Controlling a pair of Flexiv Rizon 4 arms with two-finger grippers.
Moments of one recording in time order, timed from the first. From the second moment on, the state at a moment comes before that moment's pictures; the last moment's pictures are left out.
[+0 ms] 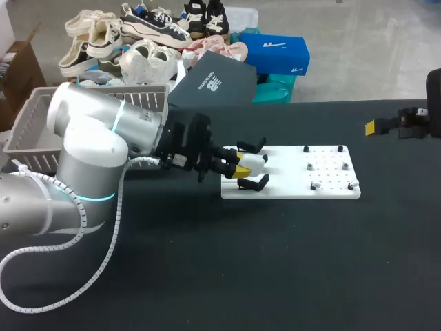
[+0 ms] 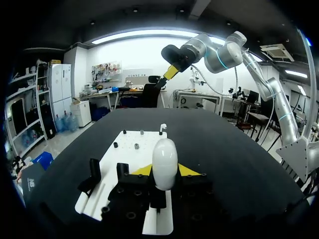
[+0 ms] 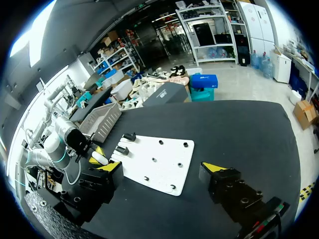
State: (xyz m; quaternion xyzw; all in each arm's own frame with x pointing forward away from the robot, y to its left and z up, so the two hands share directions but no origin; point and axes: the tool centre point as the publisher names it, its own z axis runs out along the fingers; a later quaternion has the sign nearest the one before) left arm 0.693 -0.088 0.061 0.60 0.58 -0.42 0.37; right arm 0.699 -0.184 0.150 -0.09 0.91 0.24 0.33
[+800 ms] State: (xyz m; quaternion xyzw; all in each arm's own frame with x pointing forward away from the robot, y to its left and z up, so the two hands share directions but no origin) left arm 0.641 -0.099 0.145 0.57 0.53 -0.48 0.41; right arm 0.699 -0.184 0.150 -0.09 0.91 0.24 0.33
